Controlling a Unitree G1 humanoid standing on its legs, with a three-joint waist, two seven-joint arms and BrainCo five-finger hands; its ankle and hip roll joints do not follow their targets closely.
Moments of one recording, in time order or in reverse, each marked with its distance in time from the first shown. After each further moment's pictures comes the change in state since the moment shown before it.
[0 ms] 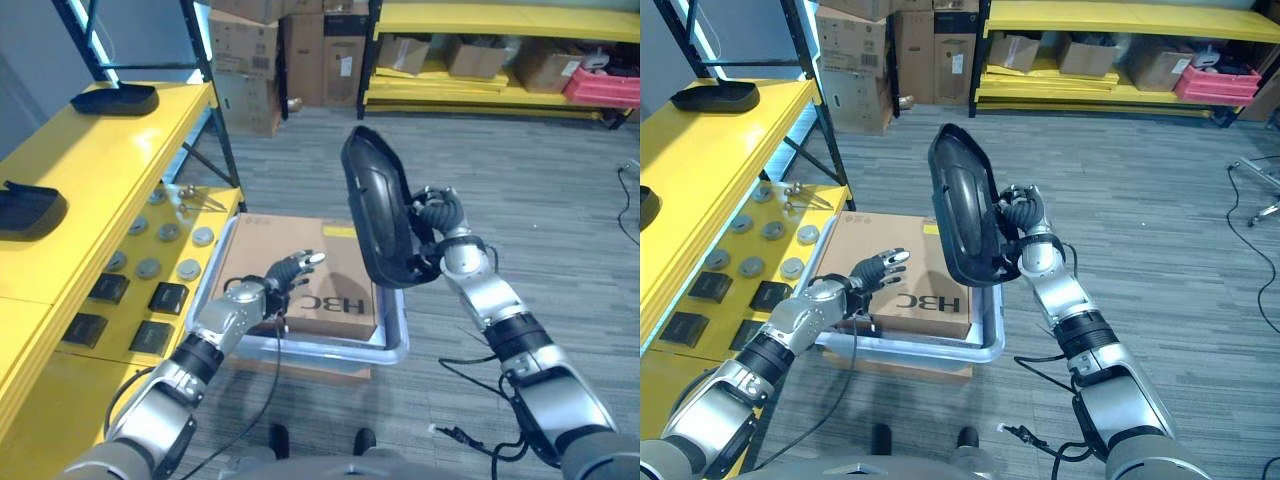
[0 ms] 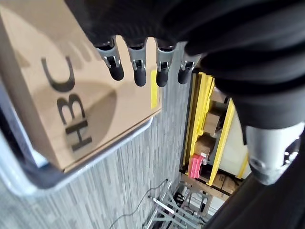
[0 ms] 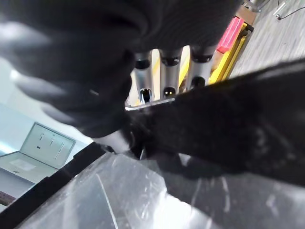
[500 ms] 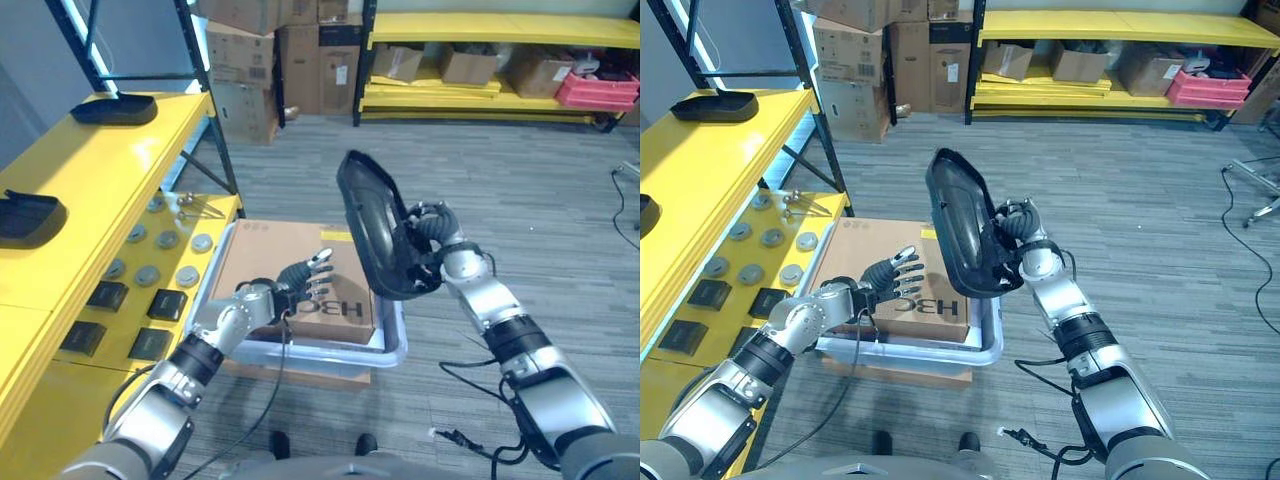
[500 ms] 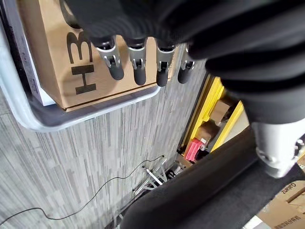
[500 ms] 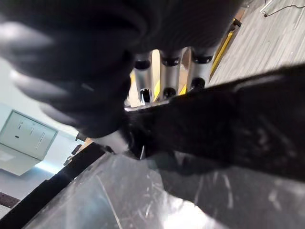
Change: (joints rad) left arm 0.003 0.019 -0.022 -0.094 -0.264 0.084 0.055; right arm 0.006 0.006 0.018 0.040 -0.001 0.046 0.085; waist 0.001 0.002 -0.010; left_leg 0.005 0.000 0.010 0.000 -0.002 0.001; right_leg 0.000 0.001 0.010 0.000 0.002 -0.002
